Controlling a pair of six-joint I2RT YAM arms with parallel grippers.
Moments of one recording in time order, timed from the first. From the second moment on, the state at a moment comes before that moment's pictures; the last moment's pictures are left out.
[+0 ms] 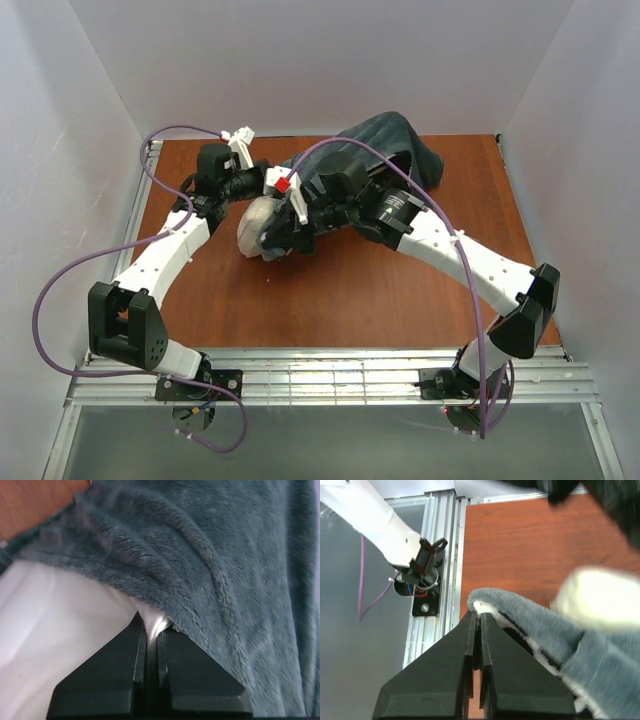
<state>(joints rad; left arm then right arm) -0.29 1.44 1.20 -0.14 0.50 -0.62 0.98 1.59 1.66 -0.50 -0.66 -0.12</state>
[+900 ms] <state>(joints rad) -0.58 0.98 0.93 -0.30 0.36 0.12 0.56 1.58 1.70 -0.71 -0.31 -0.28</state>
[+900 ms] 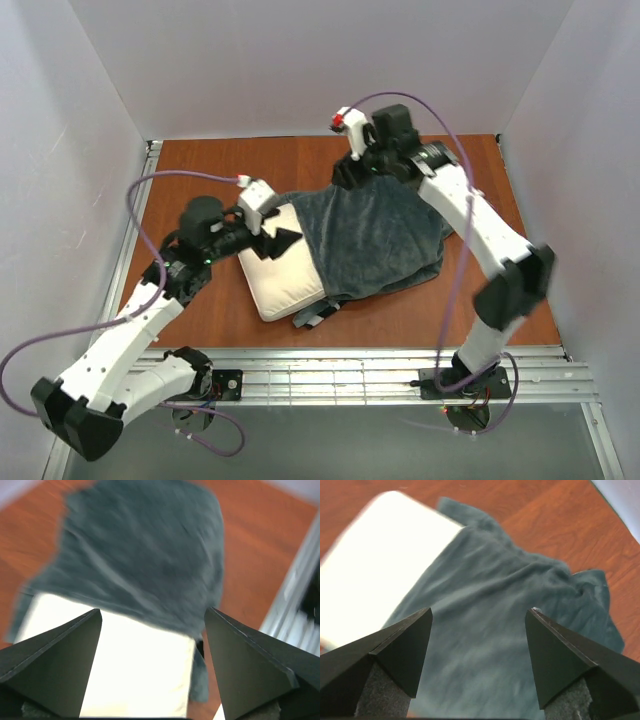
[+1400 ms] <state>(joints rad) -0.08 1.20 0.88 -0.43 0.42 -0.13 0.72 2.25 2.11 -0.81 -0.10 -0.31</state>
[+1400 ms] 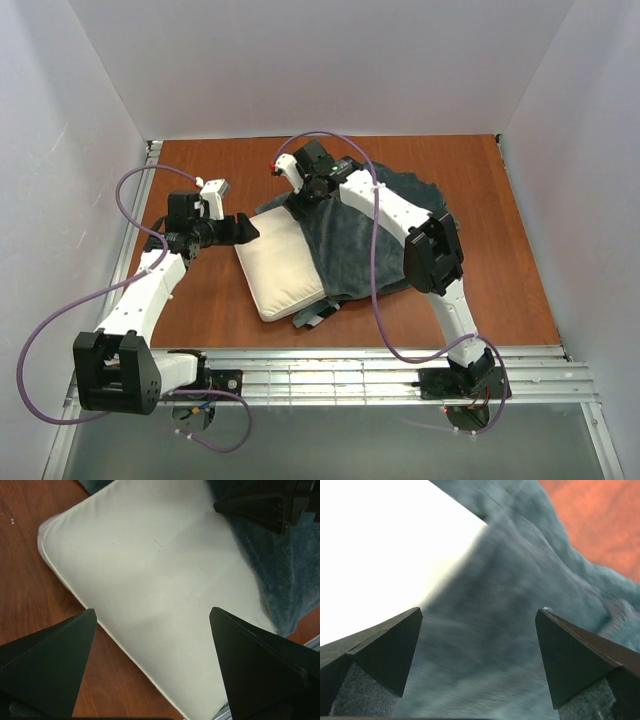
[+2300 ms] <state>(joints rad) -0.04 1.58 0.73 -0.03 0.68 -0.48 0.76 2.20 2.16 -0.84 -0.32 -0.34</state>
